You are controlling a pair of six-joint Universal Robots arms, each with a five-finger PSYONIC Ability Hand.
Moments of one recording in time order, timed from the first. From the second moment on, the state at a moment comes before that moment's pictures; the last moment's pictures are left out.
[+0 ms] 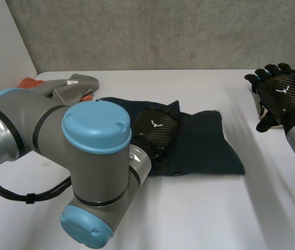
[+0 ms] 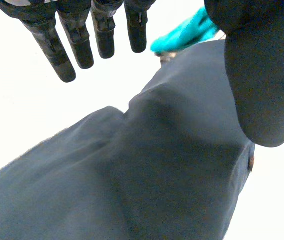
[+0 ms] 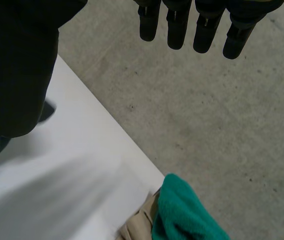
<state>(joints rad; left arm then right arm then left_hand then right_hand) 3.85 -2.13 -1.22 3.10 -1.70 3.40 1.71 -1.47 1.83 -0.38 1.35 2.64 0.25 0.26 0.25 0.25 0.06 0.23 0.21 0.21 0.21 0.05</state>
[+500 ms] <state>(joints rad) 4.04 -2.20 -1.12 3.06 -1.60 3.64 1.70 -1.22 1.67 0.05 1.28 2.91 0.24 0.24 0.24 0.23 0.06 0.23 0.21 0.21 0.21 0.05</state>
